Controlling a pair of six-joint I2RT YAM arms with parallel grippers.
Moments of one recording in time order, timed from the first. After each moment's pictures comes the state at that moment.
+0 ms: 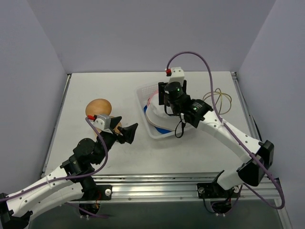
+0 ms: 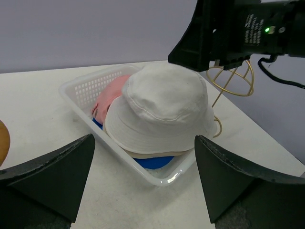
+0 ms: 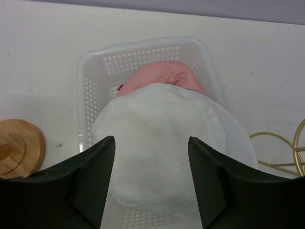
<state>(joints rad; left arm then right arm) -0.98 0.61 0.57 0.18 -0.43 -0.23 0.78 1.40 1.38 -0.41 0.58 0.31</state>
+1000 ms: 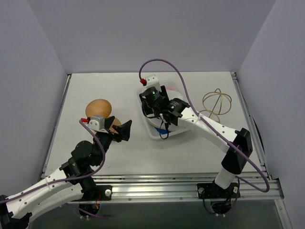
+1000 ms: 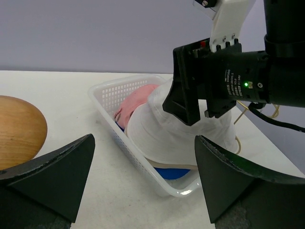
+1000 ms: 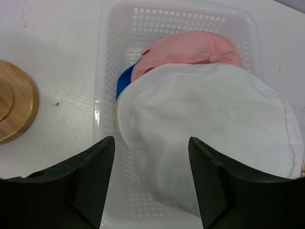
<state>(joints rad) -0.98 0.57 0.54 0.22 -0.58 -0.22 0.87 1.68 1.56 -0.57 0.56 0.24</state>
